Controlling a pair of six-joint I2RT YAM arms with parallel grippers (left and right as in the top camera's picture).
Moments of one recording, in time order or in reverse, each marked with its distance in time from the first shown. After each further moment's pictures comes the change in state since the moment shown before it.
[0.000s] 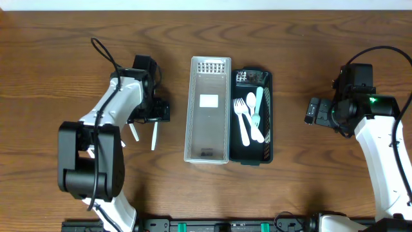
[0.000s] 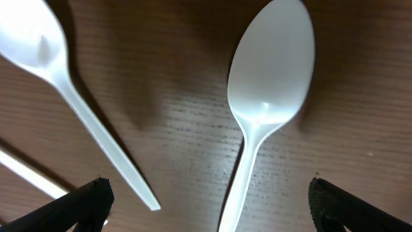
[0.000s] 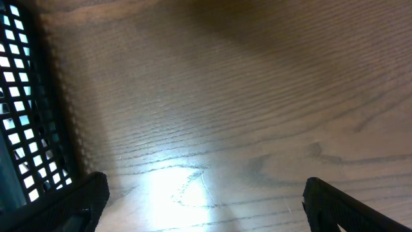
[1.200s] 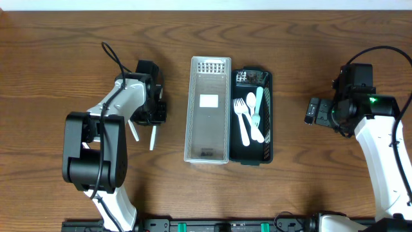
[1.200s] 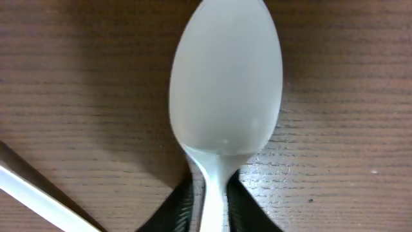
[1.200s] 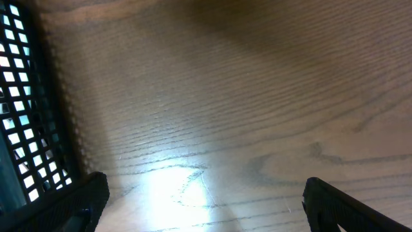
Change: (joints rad) left arm 0.000 0.064 -0.037 0.089 0.087 0.102; right arm 0.000 0.000 0.000 0.000 0.000 0.000
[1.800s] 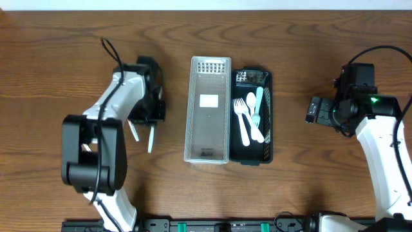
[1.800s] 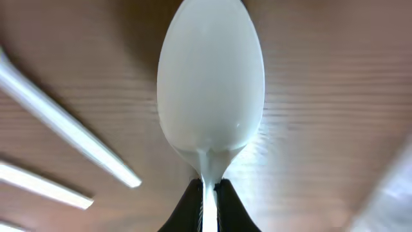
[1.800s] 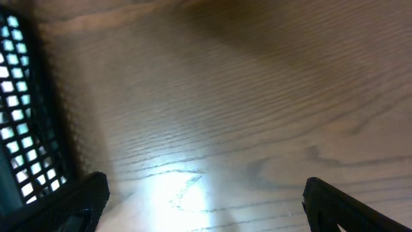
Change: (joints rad) left arm -0.013 -0.047 0.138 -0.253 0.003 -0.001; right arm -0.025 0.000 0.000 0.014 -0.003 0.000
